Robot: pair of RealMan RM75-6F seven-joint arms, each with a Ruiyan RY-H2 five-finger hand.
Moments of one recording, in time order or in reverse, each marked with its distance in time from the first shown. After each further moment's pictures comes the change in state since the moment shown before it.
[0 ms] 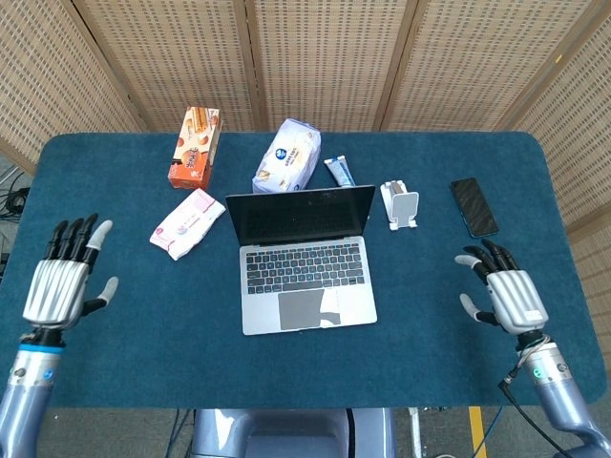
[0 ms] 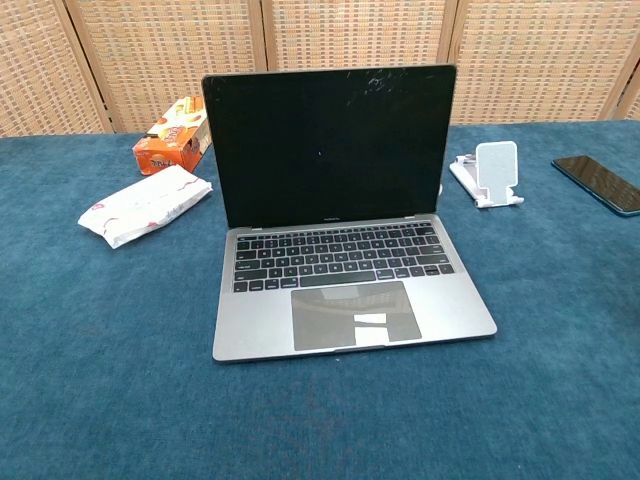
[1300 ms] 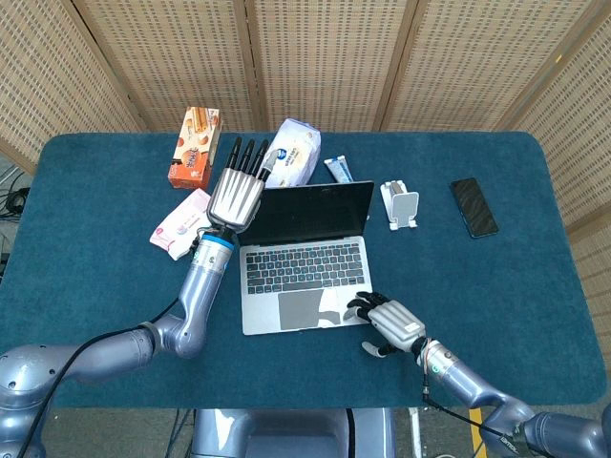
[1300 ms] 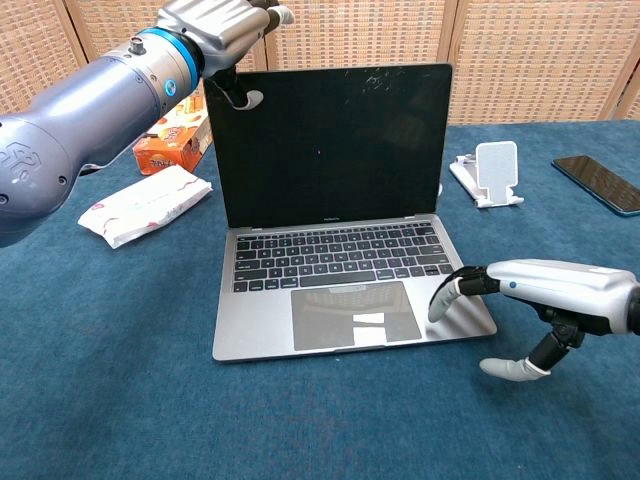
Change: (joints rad) left arm -0.701 -0.592 -0.403 0.613 -0.387 -0.461 0.608; right arm 0.264 -0.307 -0.079 0.146 -0.143 -0.436 0.164
